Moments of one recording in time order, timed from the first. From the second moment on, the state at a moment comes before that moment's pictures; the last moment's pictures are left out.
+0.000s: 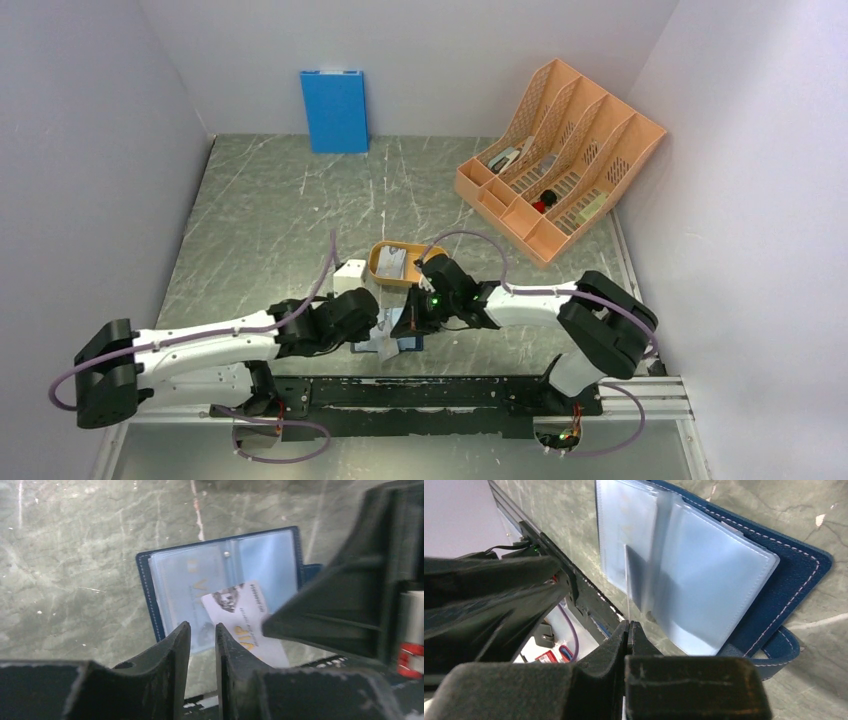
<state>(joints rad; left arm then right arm) -1.15 1.01 0.59 -0.49 -0.45 -0.93 0.92 1.55 0.62 0.15 -0.43 1.01</state>
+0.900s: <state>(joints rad) -0.87 0.97 0.38 -0.47 -0.37 -1.01 0.84 1.44 0.53 0.16 -0.40 0.95</state>
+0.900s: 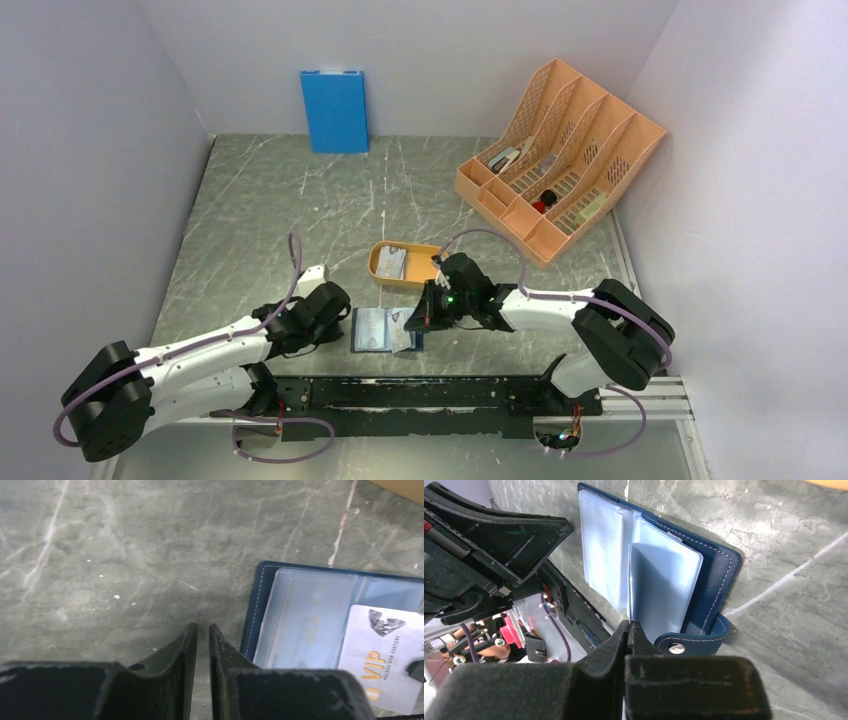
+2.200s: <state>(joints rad) -0.87 1.00 0.35 -0.33 -0.29 -1.01 0.84 1.54 0.51 0.37 -0.47 1.02</state>
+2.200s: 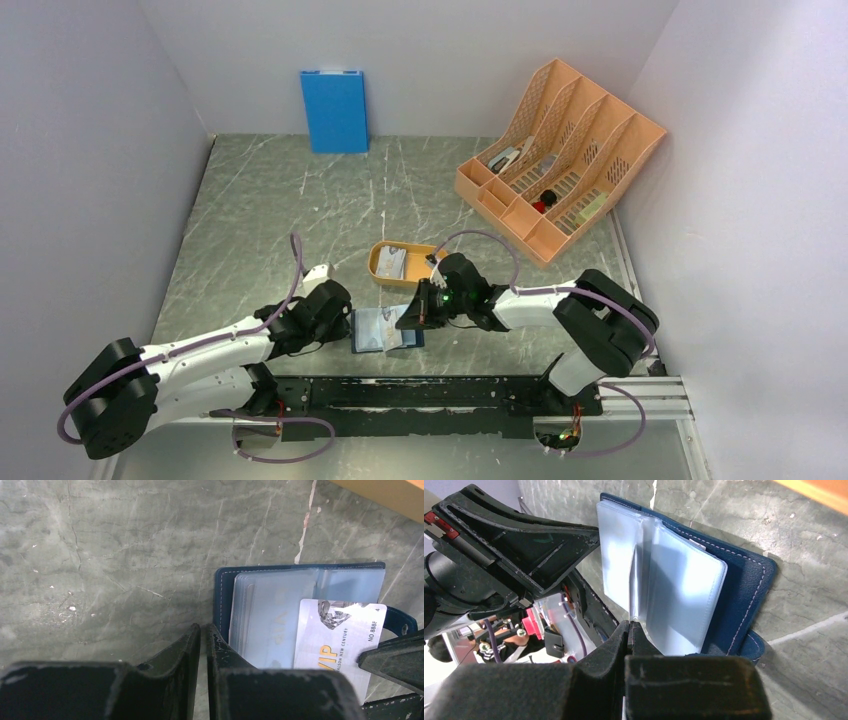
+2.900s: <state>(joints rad) -0.87 1.01 0.35 -0.32 -0.28 -1.01 0.84 1.60 0.48 0.46 -0.45 1.03</state>
